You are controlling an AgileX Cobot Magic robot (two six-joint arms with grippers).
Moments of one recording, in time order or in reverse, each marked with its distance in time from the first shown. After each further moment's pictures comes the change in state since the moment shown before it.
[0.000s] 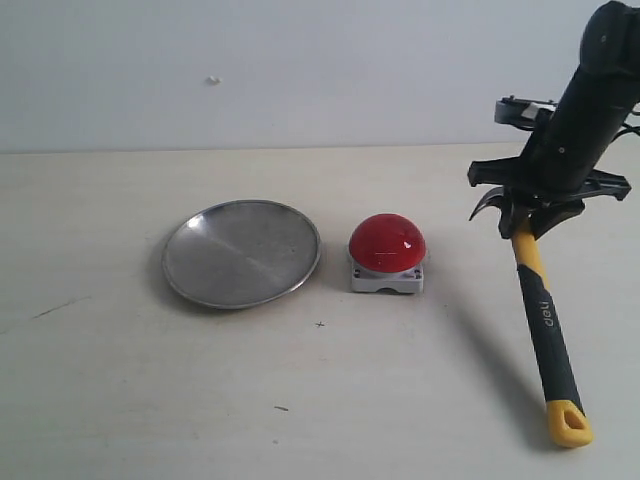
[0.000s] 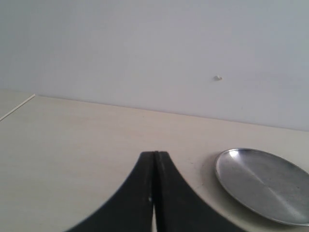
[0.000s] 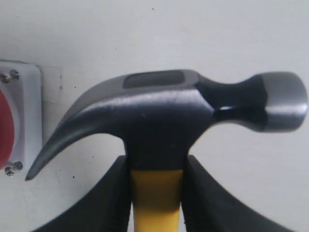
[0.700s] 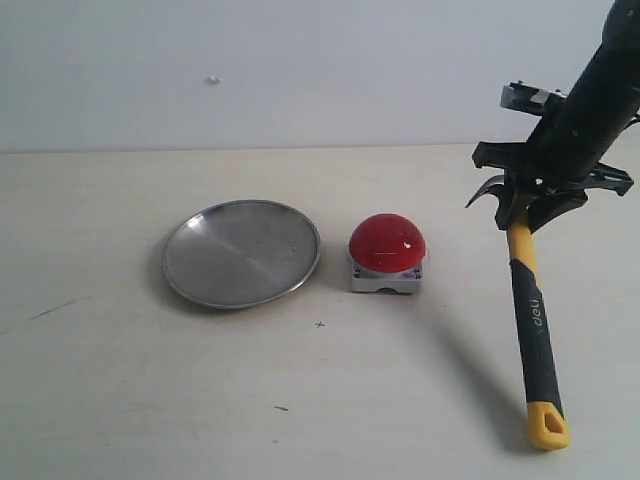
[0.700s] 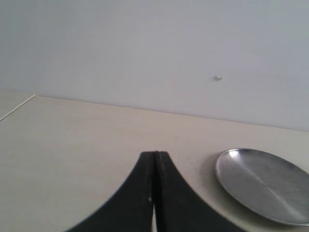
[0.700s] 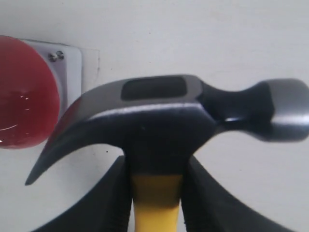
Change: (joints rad) left arm 0.000 0.000 0.000 0.000 0.000 0.000; right arm -0.030 -0.016 -0.028 0.122 0.096 -0.084
